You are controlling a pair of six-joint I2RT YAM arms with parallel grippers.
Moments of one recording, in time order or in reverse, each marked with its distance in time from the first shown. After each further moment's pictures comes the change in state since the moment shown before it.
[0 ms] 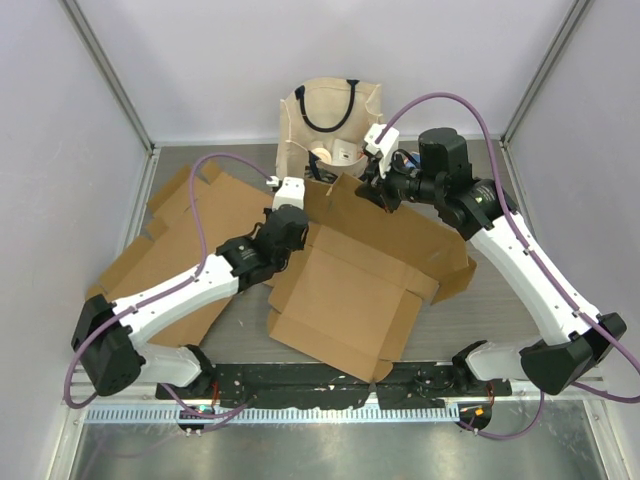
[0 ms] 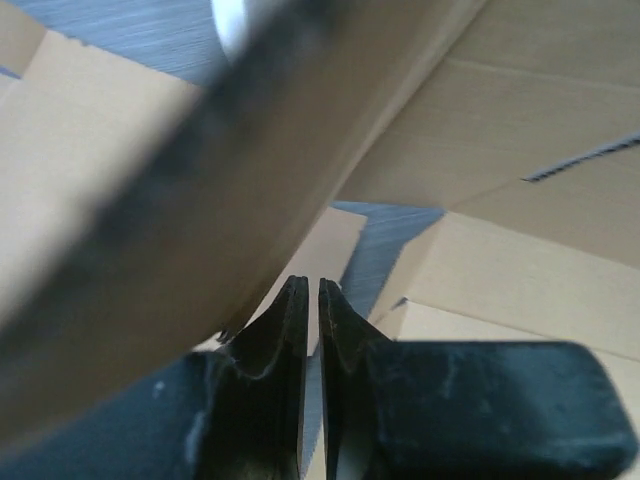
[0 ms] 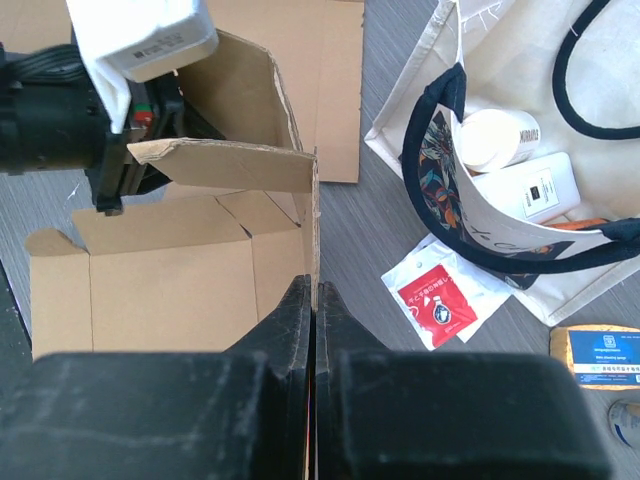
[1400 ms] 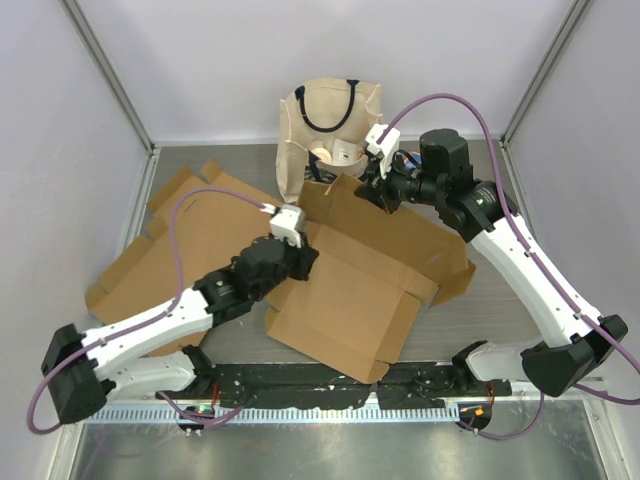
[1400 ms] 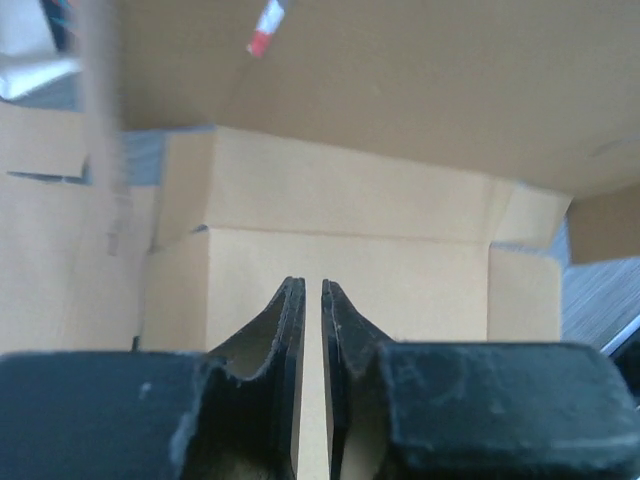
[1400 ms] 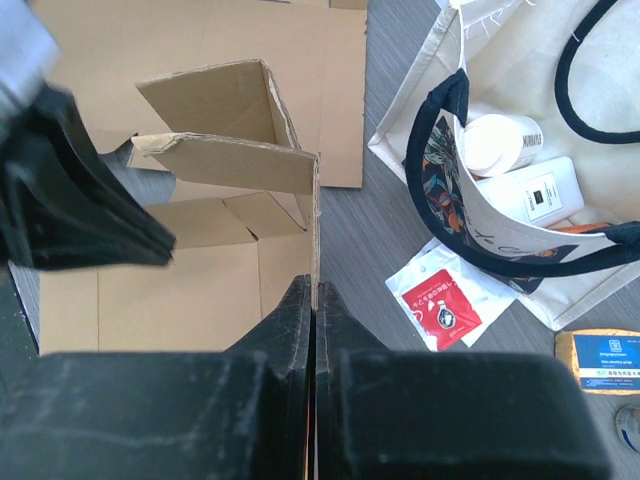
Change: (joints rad) left arm -0.052 -0.296 -0.278 0.250 0.335 -0.082; right arm 0.002 -0.011 -0.013 0.016 -0.005 0.014
